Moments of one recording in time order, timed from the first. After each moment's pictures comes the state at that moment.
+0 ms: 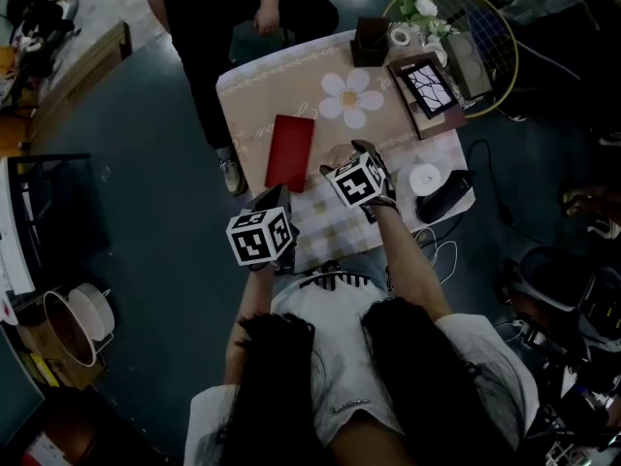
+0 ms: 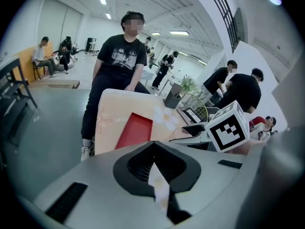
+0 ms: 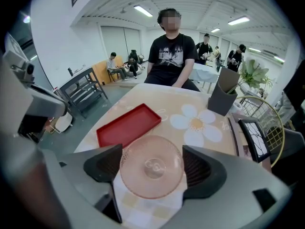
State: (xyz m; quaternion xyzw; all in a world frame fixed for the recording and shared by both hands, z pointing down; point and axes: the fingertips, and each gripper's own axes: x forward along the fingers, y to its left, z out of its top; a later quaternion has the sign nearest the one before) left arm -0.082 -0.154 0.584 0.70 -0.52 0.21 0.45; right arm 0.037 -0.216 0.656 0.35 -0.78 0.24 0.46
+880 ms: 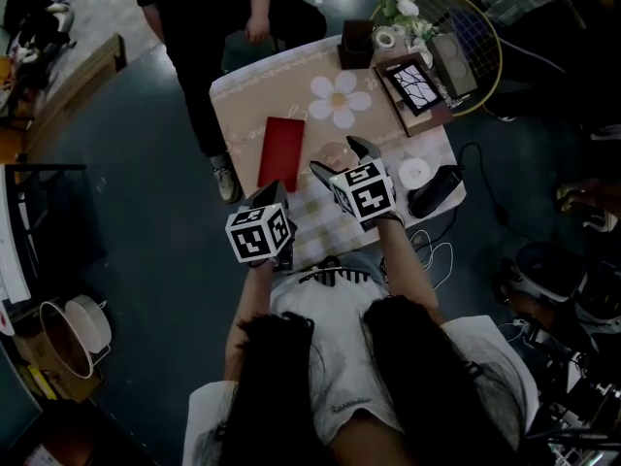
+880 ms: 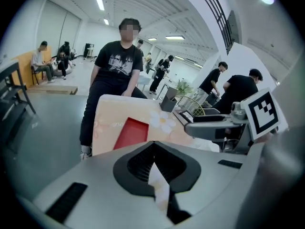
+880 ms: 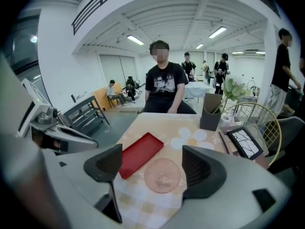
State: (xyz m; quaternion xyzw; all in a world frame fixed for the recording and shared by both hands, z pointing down) left arm -0.071 -0.154 0.573 0.72 -0.52 0.20 0.42; right arm 0.038 -0.212 0.565 0.41 -0.82 0.24 0.32
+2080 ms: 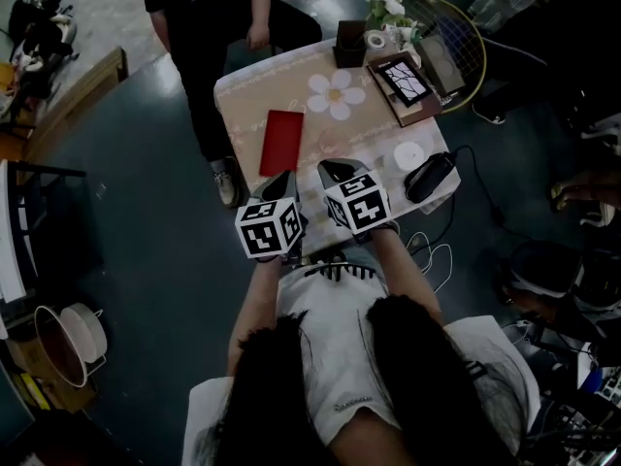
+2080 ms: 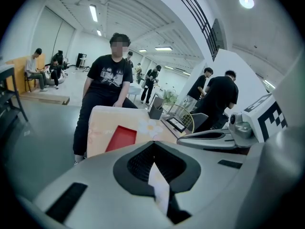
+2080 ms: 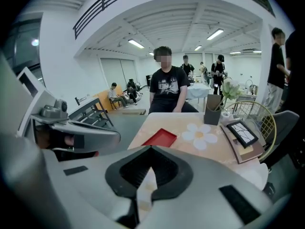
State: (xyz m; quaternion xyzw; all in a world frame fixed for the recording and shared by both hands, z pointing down) left arm -0.051 -0.120 0.526 0.76 -0.51 0.15 0.37; right arm 0.014 -0.134 0.534 0.41 -0.82 0.25 0.30
